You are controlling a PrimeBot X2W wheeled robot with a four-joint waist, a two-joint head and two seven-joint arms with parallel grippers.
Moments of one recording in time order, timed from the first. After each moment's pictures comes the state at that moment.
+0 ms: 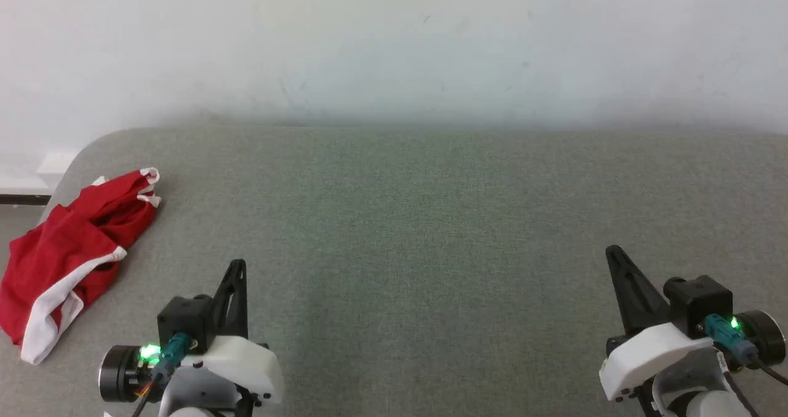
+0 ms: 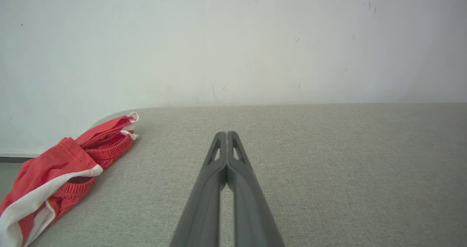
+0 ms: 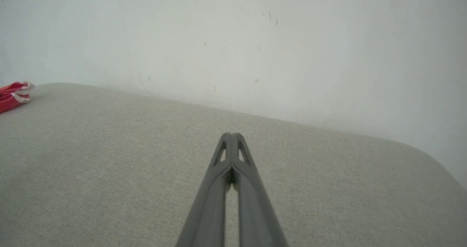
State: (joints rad) left arm 0.01 0.05 0.00 0.01 -0.01 0.01 0.00; right arm 0.01 -0.05 0.00 0.01 0.01 0.13 0.00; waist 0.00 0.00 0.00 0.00
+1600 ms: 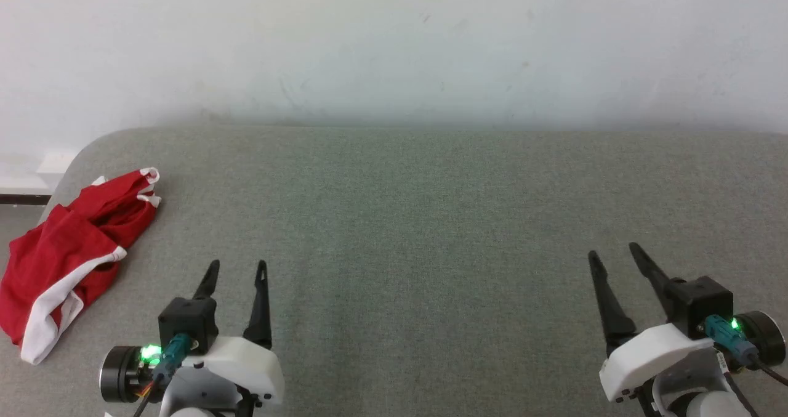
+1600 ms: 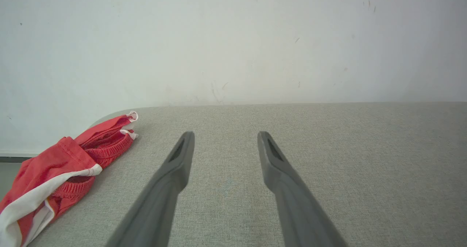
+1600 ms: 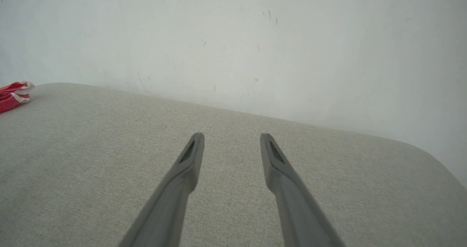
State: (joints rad) left arm 0.01 0.06 -0.01 0.01 -0.01 0.01 0.00; right arm 0.02 -0.06 0.00 0.01 0.01 0.13 0.00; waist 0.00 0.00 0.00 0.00
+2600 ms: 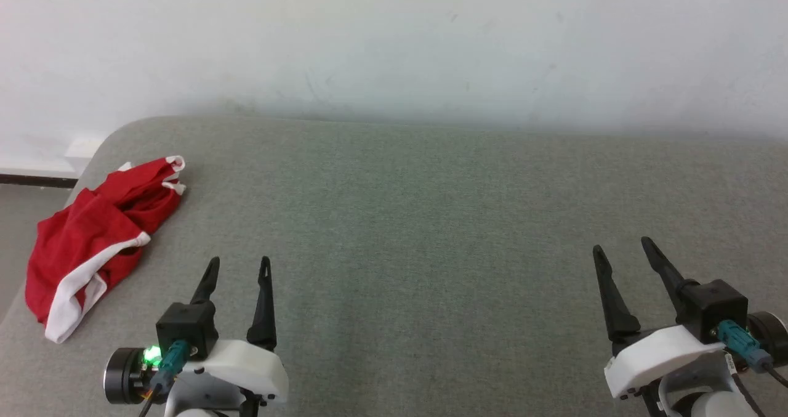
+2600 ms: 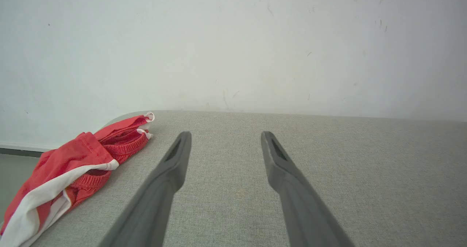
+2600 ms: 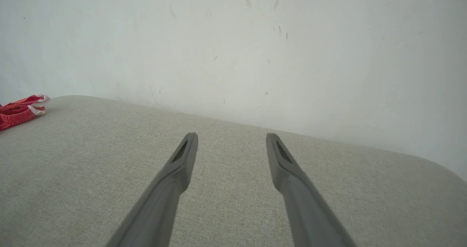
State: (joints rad) left arm 0.01 0.06 -0.03 0.01 -0.04 0.03 -0.06; right arm 0.02 -0.06 -0.02 0.01 0.03 0.13 -0.06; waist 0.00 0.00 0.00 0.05
